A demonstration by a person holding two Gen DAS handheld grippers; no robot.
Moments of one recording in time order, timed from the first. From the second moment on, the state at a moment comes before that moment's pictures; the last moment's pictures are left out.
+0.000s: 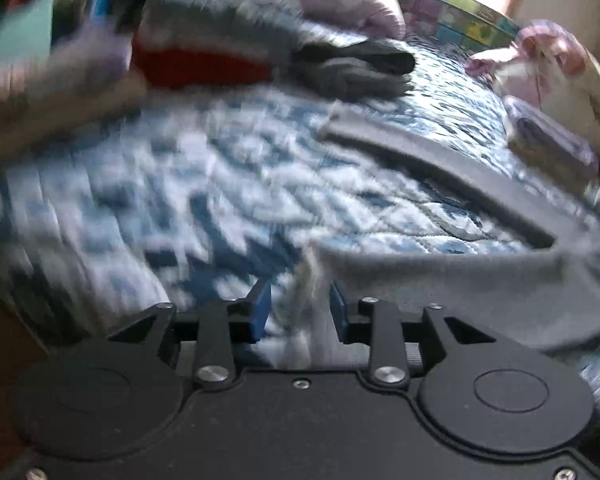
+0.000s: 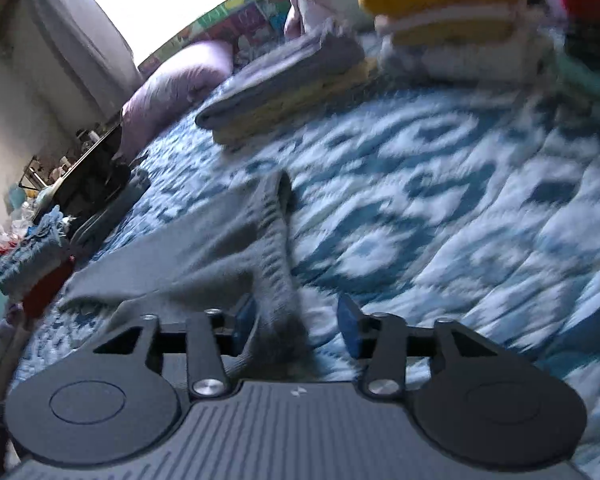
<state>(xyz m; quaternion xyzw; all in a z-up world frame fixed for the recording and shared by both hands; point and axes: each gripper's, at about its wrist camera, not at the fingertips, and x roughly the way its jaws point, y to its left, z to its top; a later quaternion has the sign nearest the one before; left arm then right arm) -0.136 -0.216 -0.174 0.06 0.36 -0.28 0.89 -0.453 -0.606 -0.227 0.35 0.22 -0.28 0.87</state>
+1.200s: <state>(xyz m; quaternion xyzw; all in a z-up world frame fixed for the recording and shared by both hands) -0.161 -0.261 -0.195 0.17 0.38 -0.34 0.84 -0.435 -0.546 -0.218 0.17 0.31 -0.26 0.90</state>
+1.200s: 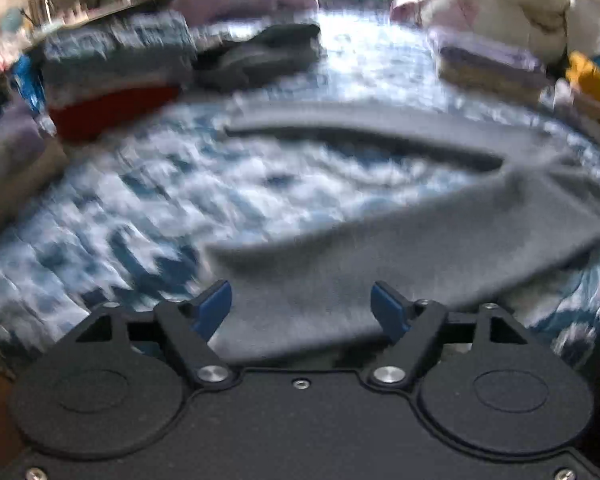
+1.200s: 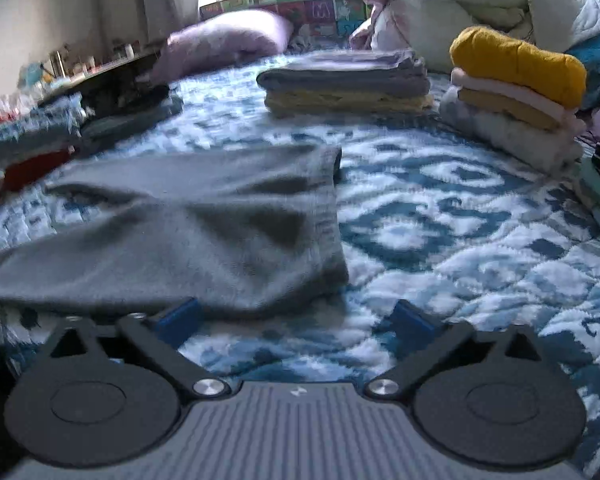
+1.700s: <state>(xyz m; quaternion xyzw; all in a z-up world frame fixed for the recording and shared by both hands) -0.159 -0.267 -0.218 0.17 0.41 -0.35 0.83 -0.413 -0.545 -0.239 0.16 0.38 -0.29 0.87</state>
